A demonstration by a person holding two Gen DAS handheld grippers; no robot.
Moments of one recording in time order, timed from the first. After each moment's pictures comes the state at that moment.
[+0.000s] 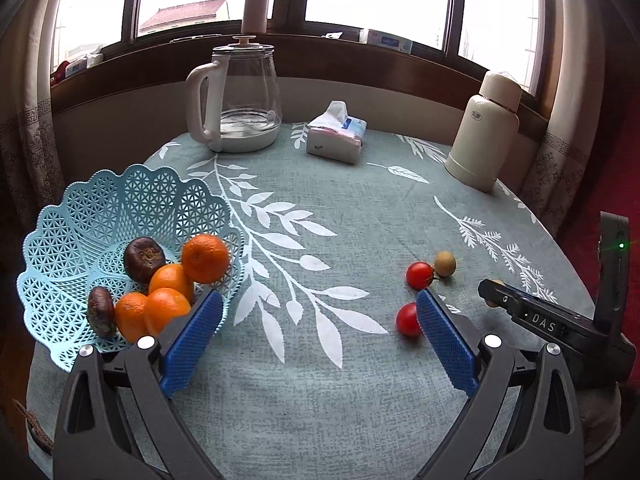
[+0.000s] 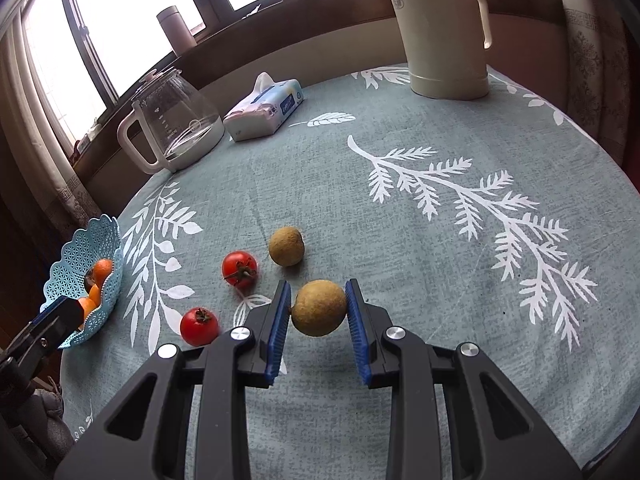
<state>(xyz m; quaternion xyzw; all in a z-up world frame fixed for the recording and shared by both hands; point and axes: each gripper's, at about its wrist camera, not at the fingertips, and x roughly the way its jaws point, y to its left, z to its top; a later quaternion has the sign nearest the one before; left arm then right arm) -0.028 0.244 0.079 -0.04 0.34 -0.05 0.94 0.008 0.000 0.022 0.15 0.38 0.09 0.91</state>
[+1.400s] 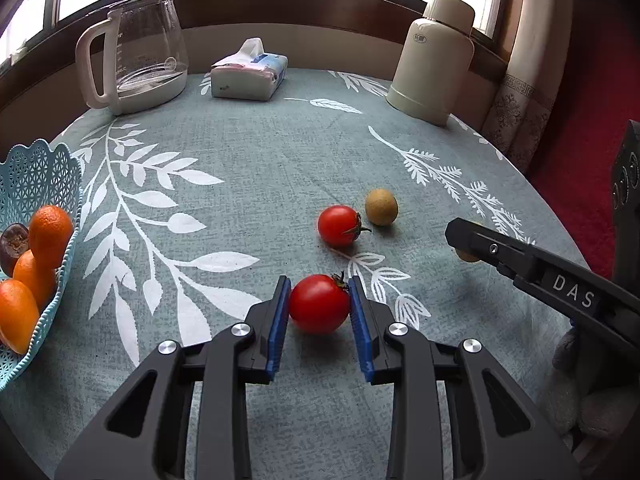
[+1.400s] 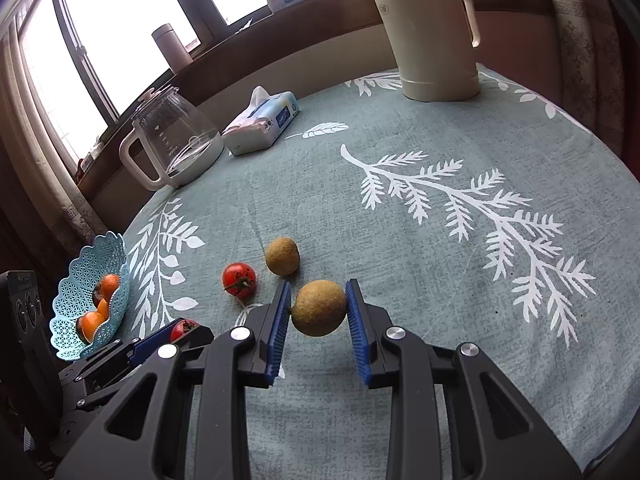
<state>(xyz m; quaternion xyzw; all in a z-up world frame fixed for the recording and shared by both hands) 0.004 0.180 0.031 -0.02 0.40 -0.14 0.91 0.004 -0.009 0.023 0.18 0.36 0.09 0.91</state>
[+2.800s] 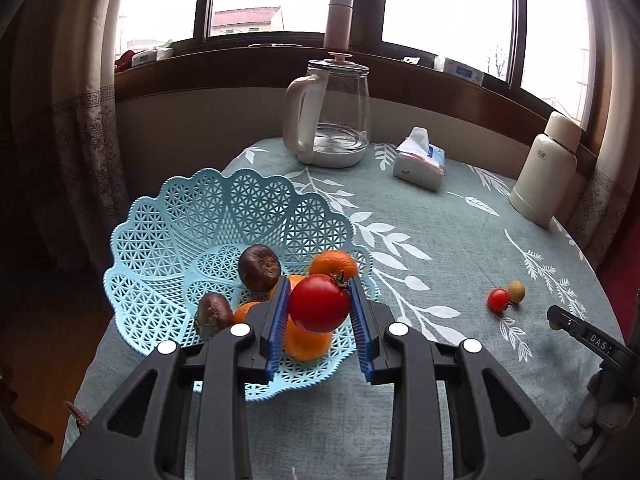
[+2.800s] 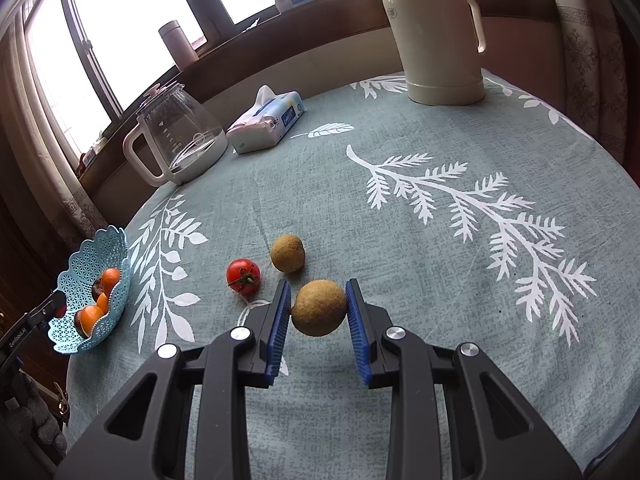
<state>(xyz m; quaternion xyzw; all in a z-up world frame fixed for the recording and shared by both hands) -0.048 0.338 0.094 -0.07 0.31 0.07 0.95 0.001 -0.004 0.023 0.17 0.35 0.09 0.91</state>
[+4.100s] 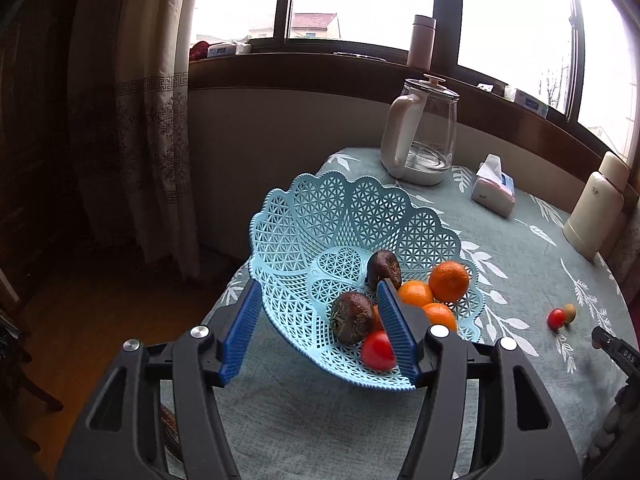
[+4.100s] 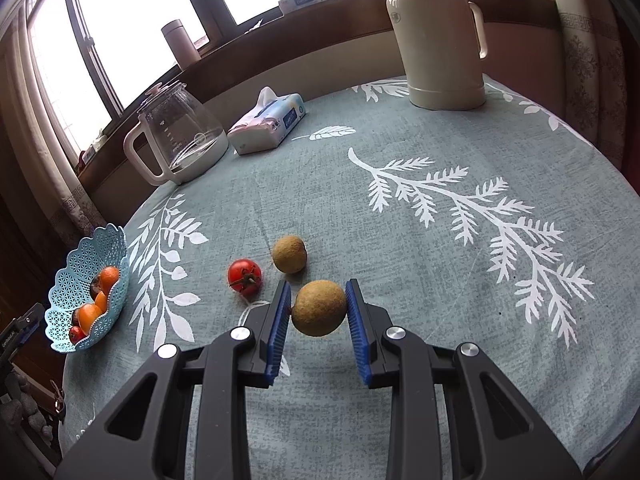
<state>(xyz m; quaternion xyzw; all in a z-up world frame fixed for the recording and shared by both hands) -0.086 0.408 0.099 -0.09 0.29 0.16 0.94 0.000 0.001 0.026 0.16 0.35 0.09 0.92</state>
